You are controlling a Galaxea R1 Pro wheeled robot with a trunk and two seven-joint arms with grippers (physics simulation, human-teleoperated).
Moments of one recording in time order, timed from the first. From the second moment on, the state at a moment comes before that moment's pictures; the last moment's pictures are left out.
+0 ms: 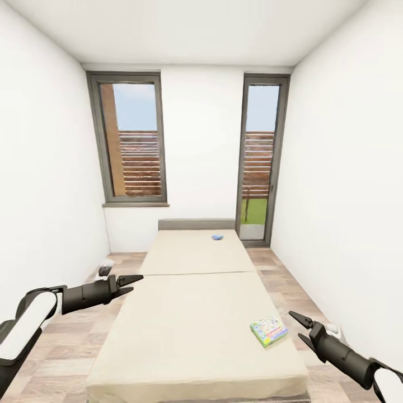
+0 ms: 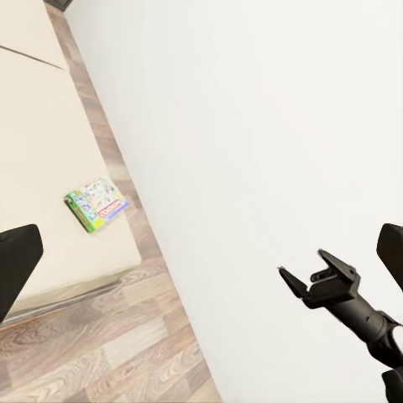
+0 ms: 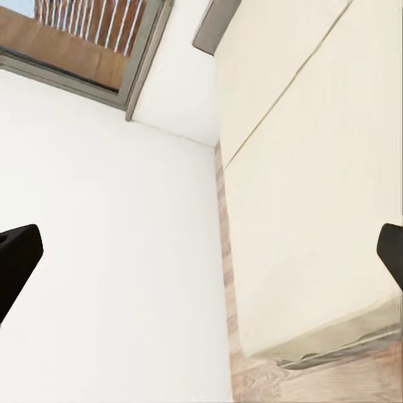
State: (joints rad) left arm -0.42 0.42 -0.06 -1.35 1.15 1.02 -0.34; right arm -0.13 -0.17 -0.40 -1.25 -0.96 0.86 0.34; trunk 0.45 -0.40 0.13
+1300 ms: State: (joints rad) left arm -0.42 0.41 -0.10 -1.36 1.13 1.02 -0.34; right arm -0.13 -0.18 -0.39 -1.25 -0.96 0.79 0.35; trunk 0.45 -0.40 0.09
